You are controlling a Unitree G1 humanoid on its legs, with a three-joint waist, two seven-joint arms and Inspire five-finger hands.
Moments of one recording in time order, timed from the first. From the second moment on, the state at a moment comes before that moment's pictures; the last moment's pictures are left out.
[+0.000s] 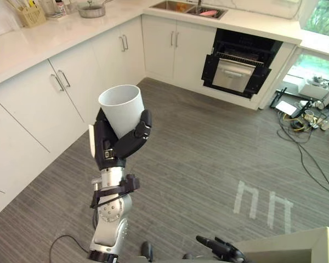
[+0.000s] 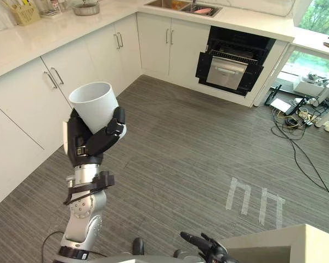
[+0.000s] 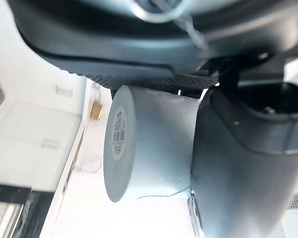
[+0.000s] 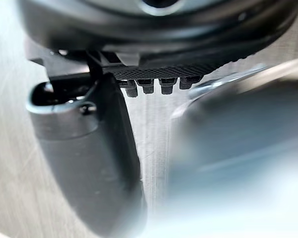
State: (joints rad) left arm 0.06 0.07 -0.18 -0.14 -0.29 -0.46 0.23; right arm 0.26 -0.12 -0.19 0.95 0.33 0.12 0.29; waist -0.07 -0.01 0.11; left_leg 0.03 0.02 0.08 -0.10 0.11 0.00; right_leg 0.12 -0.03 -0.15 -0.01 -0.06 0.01
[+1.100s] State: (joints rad) left arm 0.14 0.09 -0.11 -0.26 -0.51 -0.42 -0.02; right arm 0.17 -0.10 -0.22 1.00 0.14 0.03 0.02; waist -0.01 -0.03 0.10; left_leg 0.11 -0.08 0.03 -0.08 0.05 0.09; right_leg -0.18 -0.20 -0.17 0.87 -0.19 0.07
